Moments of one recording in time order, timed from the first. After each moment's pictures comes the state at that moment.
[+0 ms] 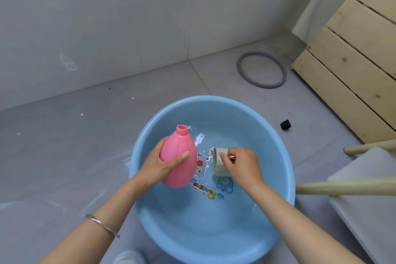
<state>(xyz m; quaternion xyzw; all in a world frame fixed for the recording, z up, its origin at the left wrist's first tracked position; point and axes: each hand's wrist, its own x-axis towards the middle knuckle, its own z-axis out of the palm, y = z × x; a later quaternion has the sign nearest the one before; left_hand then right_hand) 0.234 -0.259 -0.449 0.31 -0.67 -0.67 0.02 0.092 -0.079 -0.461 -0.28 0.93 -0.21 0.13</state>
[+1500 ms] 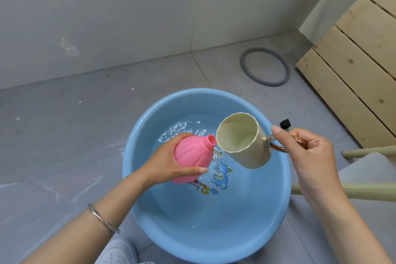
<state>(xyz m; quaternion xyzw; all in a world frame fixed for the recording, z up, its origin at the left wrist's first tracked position) 0.224 -0.244 -0.452 0.22 -0.78 -0.59 -0.02 0.098 -0.037 -0.323 -0.11 0.79 -0.60 0.11</state>
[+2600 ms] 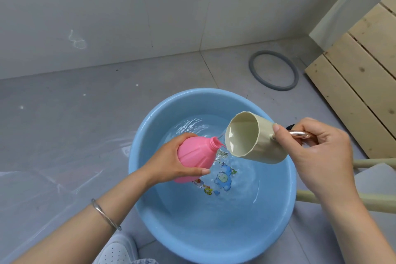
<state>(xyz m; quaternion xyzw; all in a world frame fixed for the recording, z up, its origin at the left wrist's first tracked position) 0.229 -0.246 -0.454 0.23 -0.79 -0.57 -0.02 0.096 -0.046 -0.314 -0.26 0.85 -0.45 0.00</state>
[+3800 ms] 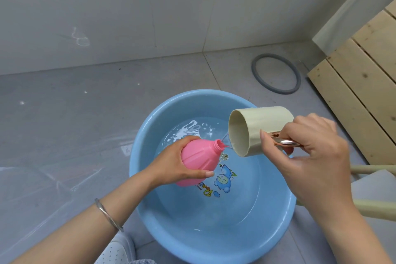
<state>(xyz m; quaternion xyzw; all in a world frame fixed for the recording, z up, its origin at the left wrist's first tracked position) 0.229 -0.241 -0.453 0.24 -0.78 -0.58 -0.03 0.106 -0.060 -0.309 -0.45 0.83 -0.28 -0.19</state>
